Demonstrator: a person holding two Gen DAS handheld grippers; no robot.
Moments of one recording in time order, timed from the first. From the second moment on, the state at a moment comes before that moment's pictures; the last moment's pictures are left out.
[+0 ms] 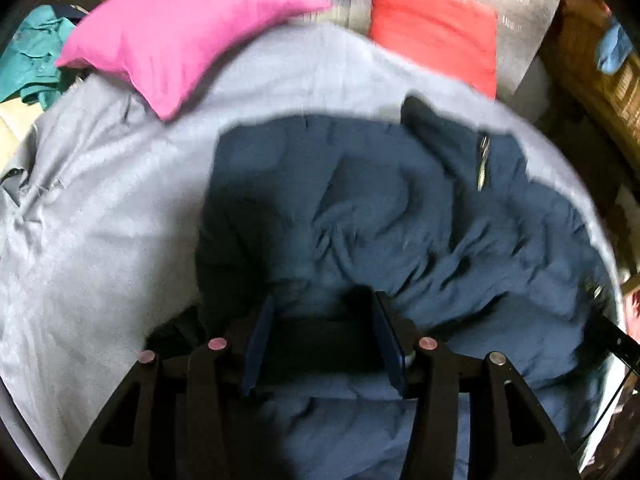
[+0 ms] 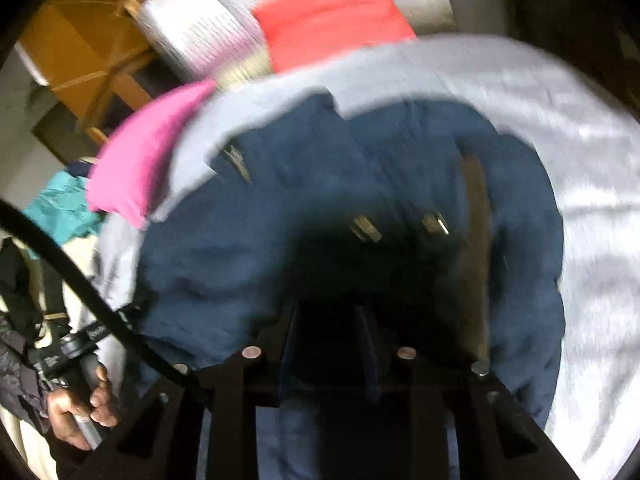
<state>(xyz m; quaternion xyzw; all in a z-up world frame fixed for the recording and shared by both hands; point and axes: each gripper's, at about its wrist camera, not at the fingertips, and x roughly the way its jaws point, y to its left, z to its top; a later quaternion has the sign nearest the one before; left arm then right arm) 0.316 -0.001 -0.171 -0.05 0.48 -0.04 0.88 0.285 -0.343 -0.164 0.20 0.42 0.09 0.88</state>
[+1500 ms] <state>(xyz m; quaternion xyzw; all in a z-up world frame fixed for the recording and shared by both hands) 0.335 0.042 -0.183 -0.02 0.50 0.04 0.86 0.268 -0.416 -0.184 0.22 0.48 0.03 0.85</state>
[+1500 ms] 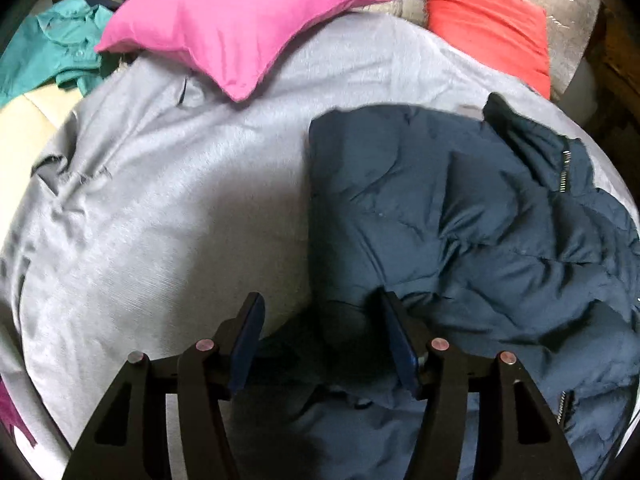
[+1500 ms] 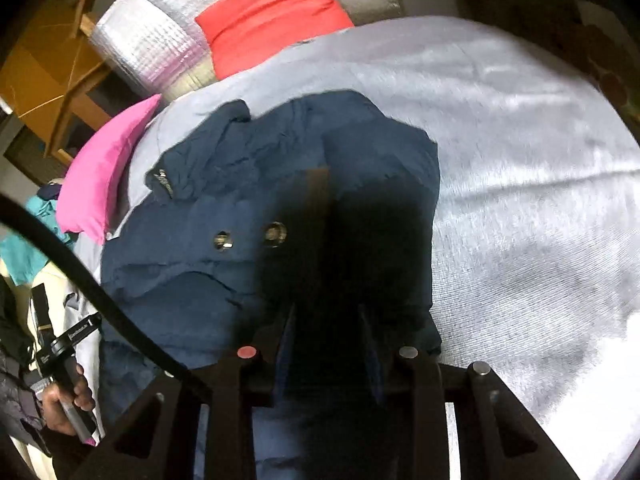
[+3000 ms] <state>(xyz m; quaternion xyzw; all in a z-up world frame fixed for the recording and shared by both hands) 0.067 0.102 -0.248 -0.11 0.59 -0.11 0.79 0.013 -0.377 -0.285 0.27 0.56 0.06 0.78</state>
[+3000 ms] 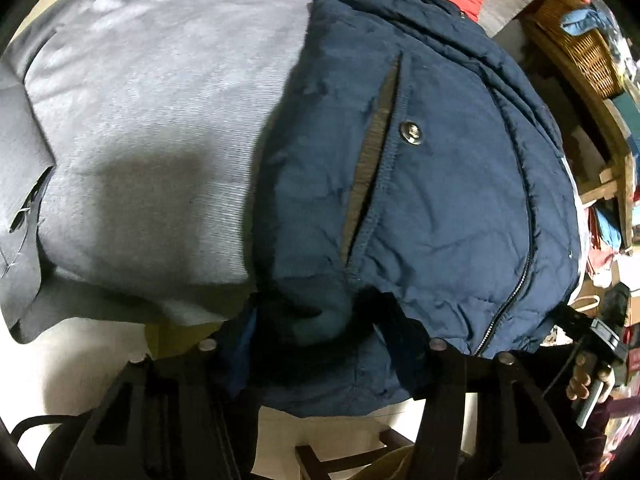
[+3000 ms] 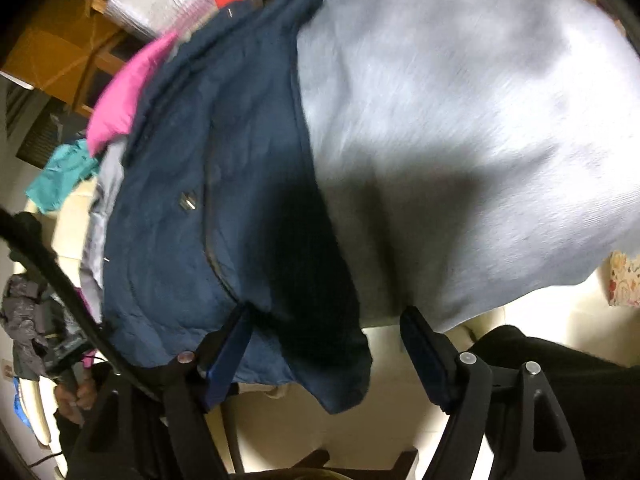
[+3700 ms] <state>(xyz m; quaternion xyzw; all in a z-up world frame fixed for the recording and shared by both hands) 0.067 0.107 -0.245 -0.16 0.59 -0.18 0.77 0.003 -0.331 -0.203 0.22 0.49 0.20 0.82</state>
